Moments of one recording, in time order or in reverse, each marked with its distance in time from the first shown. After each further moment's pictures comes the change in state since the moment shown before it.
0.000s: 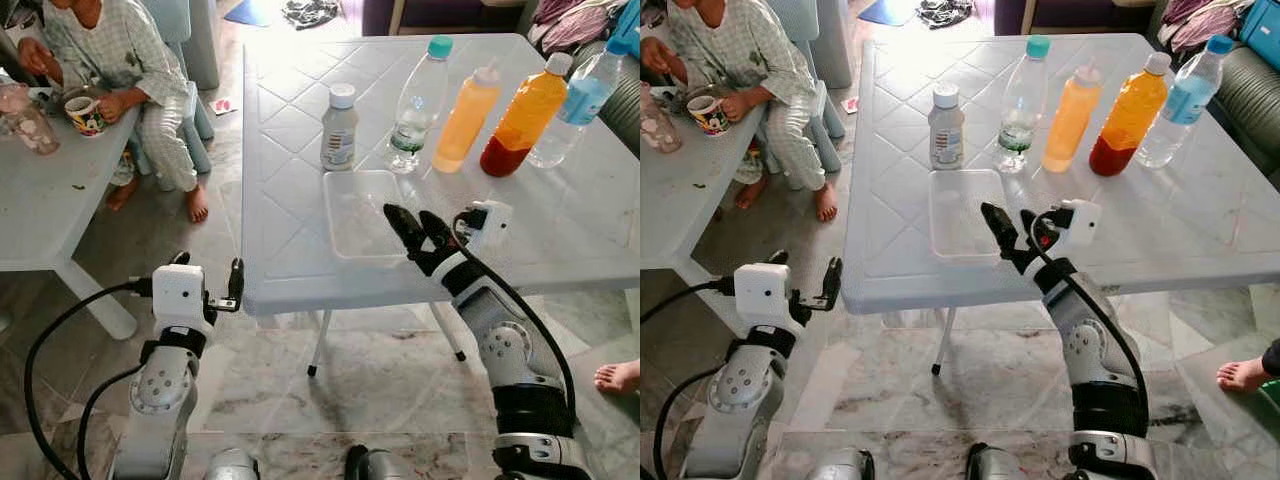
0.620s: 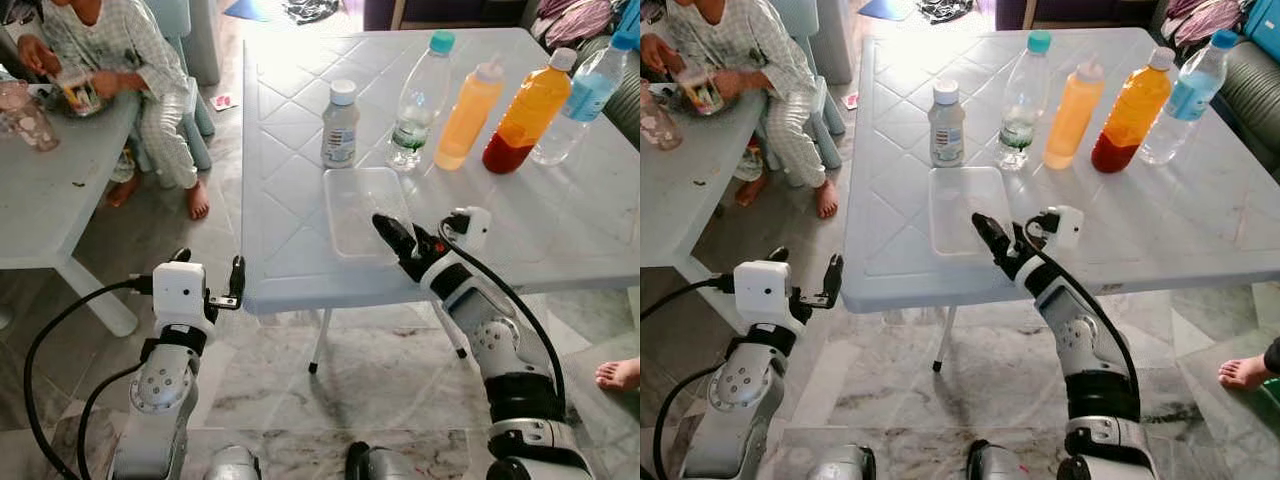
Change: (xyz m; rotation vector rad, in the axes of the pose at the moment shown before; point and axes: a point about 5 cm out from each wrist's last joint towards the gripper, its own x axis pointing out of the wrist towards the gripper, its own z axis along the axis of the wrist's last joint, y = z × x) left arm 0.000 -0.001 0.004 0.001 -0.008 -0.002; right arm 0.010 -0.006 -0.014 0.065 0.076 0.015
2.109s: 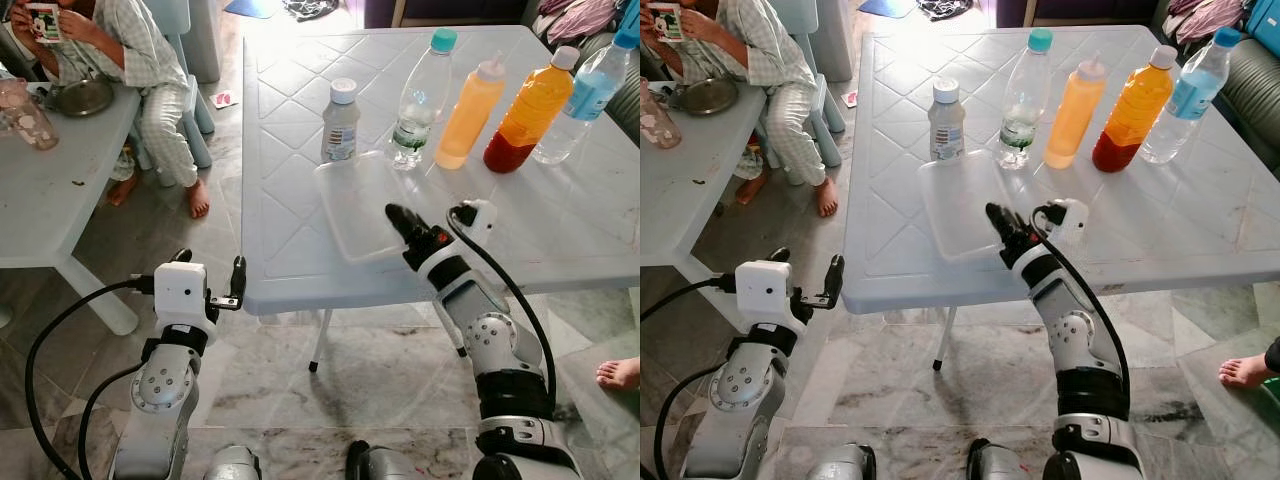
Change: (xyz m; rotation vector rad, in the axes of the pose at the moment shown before) left arm 0.001 -0.001 0.000 0.003 0.004 -0.002; right arm 0.004 0.006 0.007 0.070 -0.103 -0.055
